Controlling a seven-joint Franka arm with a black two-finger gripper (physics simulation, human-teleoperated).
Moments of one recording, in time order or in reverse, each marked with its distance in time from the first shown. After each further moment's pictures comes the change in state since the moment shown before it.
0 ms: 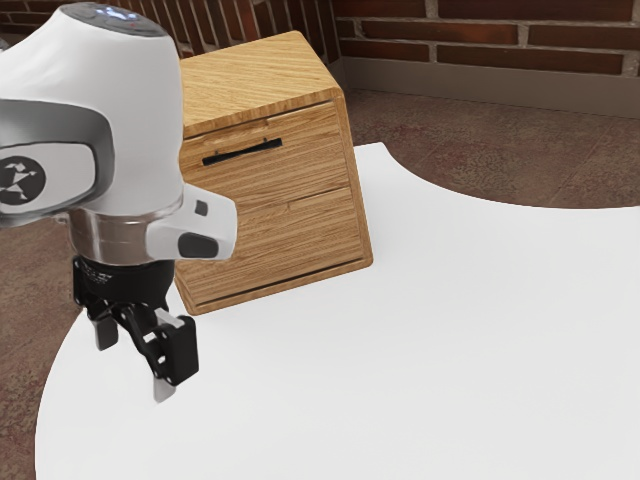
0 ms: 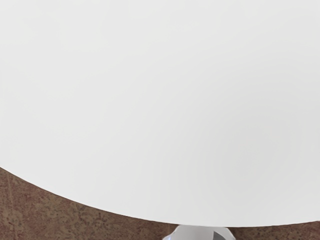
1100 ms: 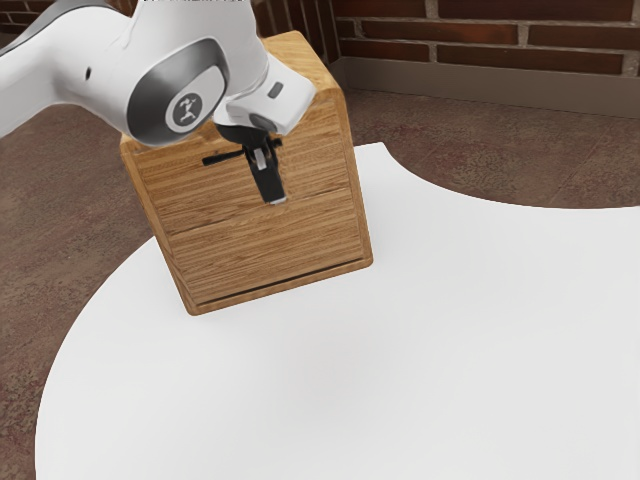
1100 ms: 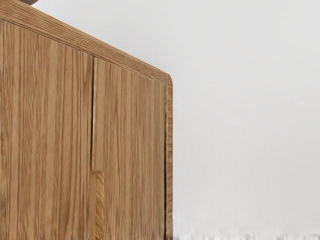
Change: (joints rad) arm 0.148 0.476 0.126 0.406 0.141 0.659 0.876
